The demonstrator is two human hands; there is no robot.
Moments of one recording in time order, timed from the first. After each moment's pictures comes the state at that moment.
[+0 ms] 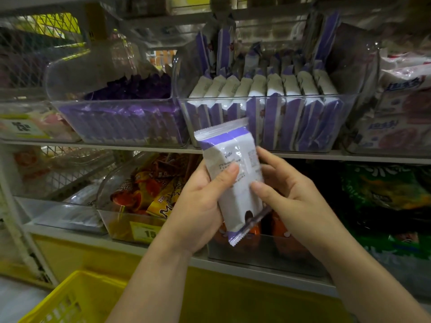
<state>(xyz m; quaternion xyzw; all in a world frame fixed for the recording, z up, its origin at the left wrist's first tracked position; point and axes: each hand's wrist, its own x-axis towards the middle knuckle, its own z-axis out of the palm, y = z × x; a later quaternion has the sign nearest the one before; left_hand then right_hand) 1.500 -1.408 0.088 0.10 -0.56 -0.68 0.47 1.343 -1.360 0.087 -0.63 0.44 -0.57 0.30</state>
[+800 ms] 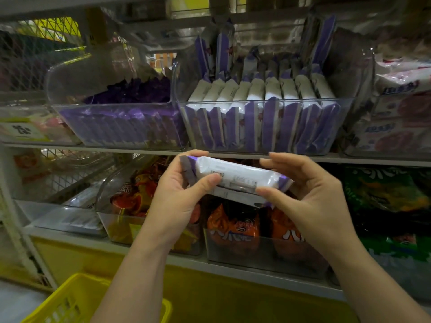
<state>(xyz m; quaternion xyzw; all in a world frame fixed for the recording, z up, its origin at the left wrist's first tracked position) 1.525 -1.436 0.080 0.17 -0.65 -0.47 0.58 1.337 -1.353 0.089 -0.63 0.42 -0.64 0.11</state>
